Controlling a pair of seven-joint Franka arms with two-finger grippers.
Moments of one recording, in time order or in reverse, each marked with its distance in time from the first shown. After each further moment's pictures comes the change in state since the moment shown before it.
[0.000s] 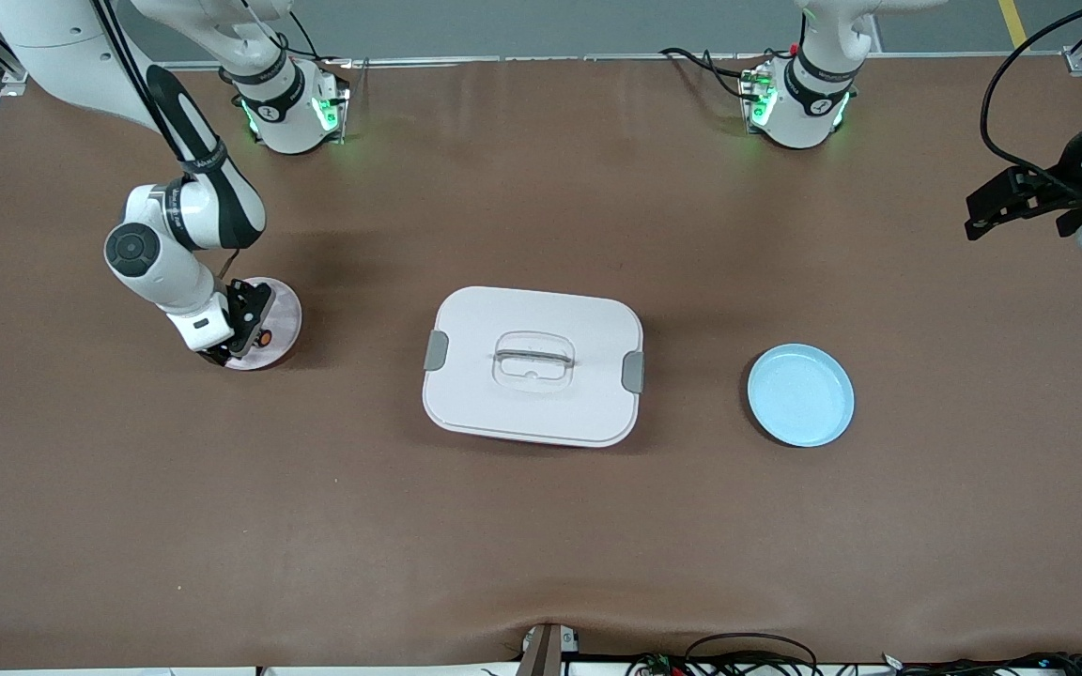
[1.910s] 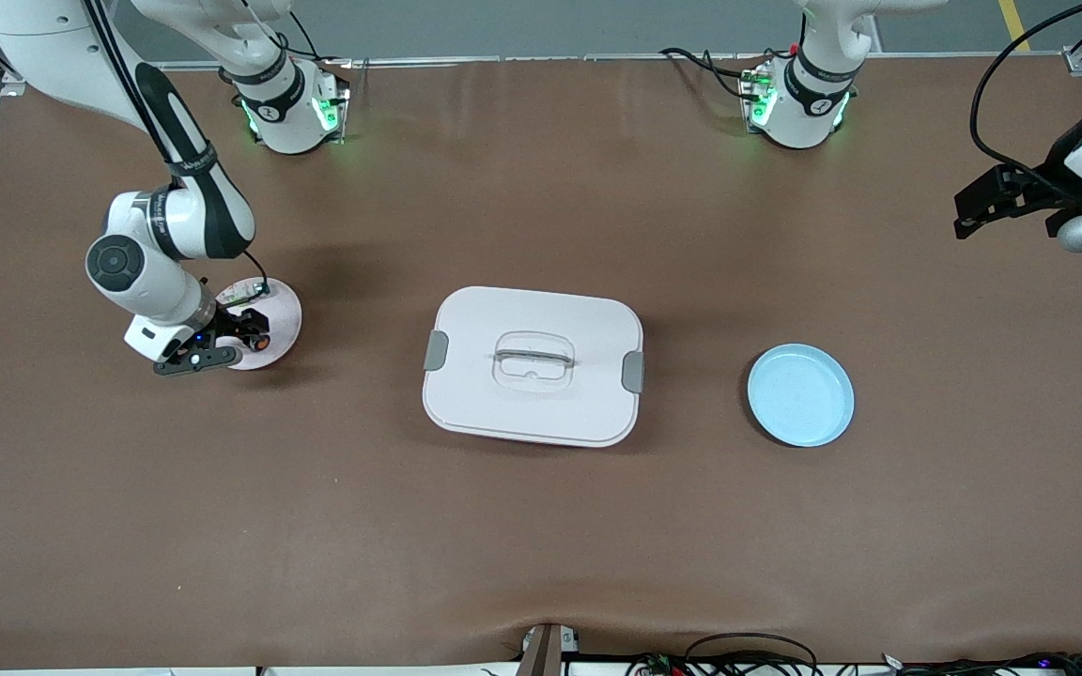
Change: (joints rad) left arm -0.015 0.000 -0.005 0.000 0.000 0.001 0.000; right arm 0.000 -0.012 0.001 0.115 -0.001 -0.181 1.026
